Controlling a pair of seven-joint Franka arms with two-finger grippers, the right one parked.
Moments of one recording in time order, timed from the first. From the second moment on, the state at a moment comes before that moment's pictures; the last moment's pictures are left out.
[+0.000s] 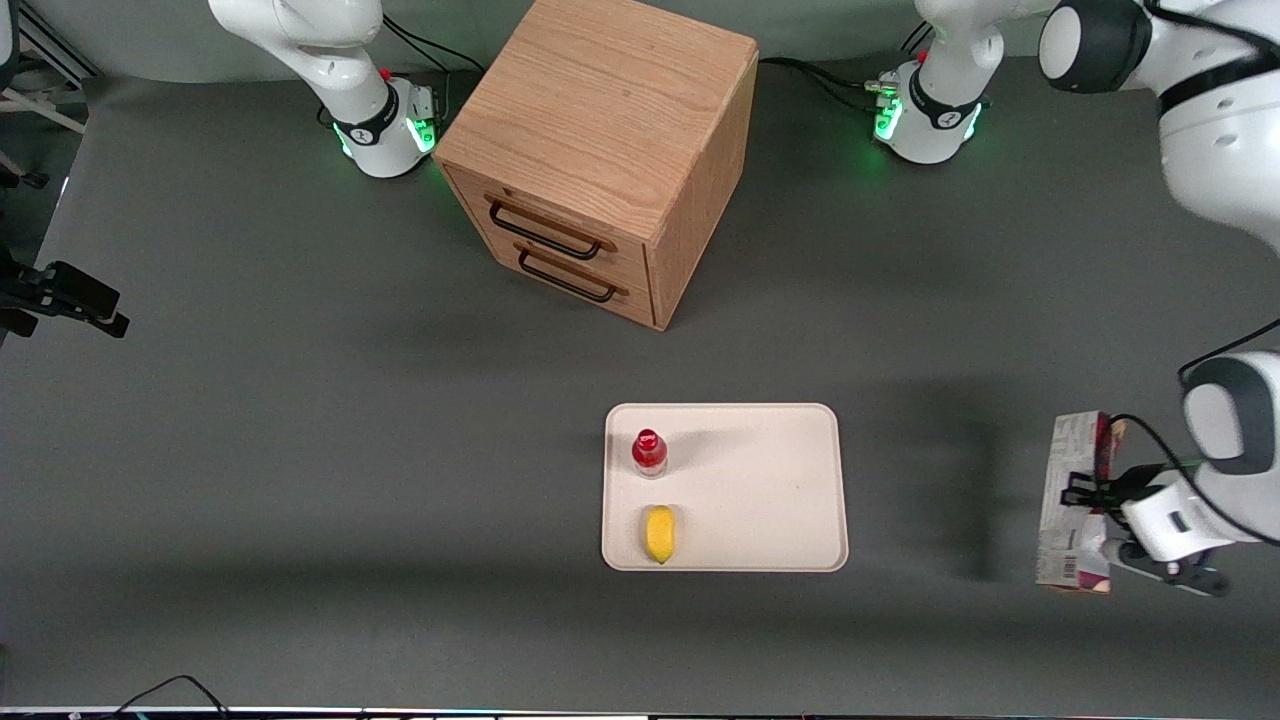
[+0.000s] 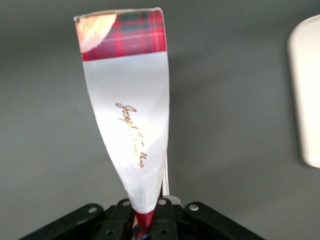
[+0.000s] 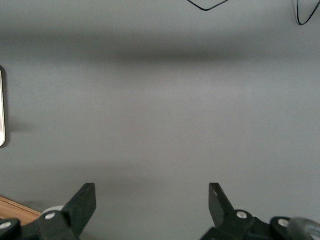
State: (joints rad) arm 0.08 0.73 0.04 -1.12 -0.14 1.72 0.41
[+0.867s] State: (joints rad) arm 0.04 0.53 -0.42 -1.14 0.08 1.50 -0.37
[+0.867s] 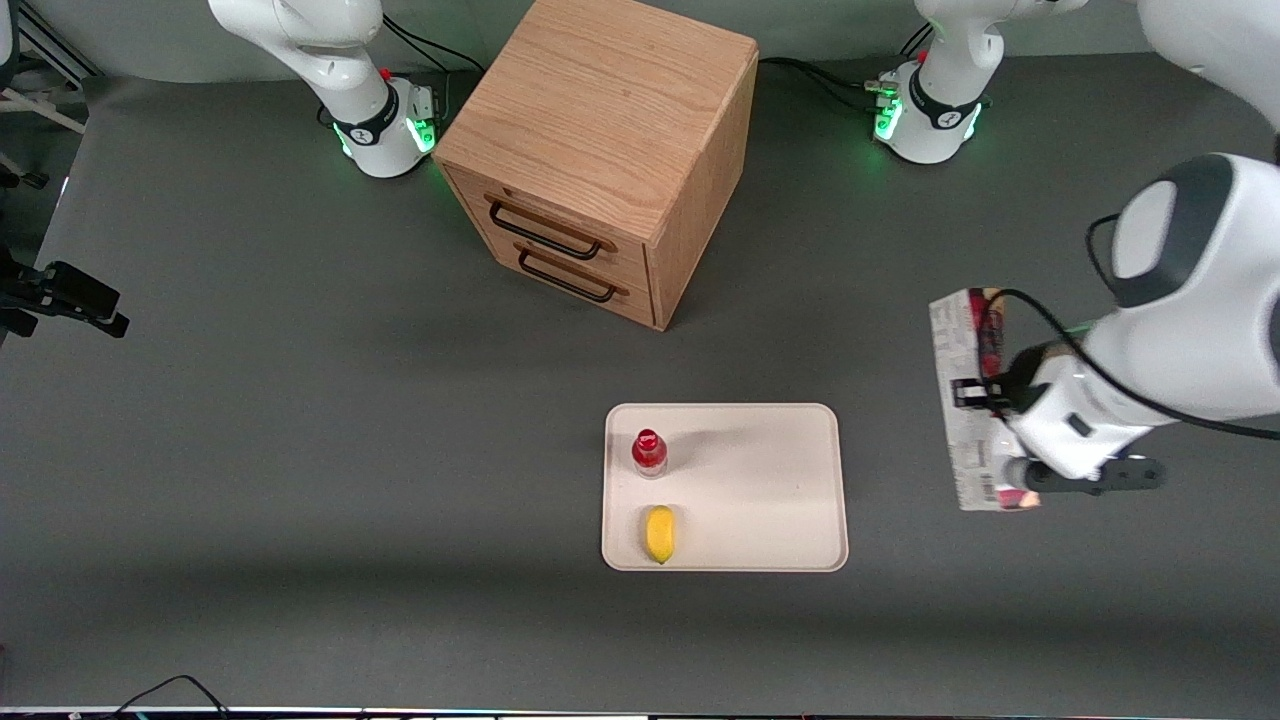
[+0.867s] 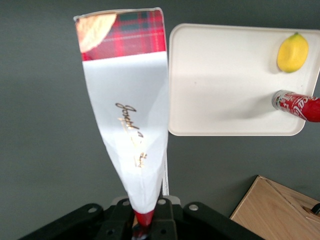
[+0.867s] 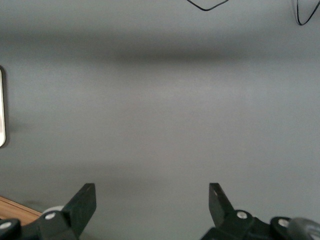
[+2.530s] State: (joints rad) arm 0.10 0.59 -0.50 -1.33 0.22 1.73 -0.37
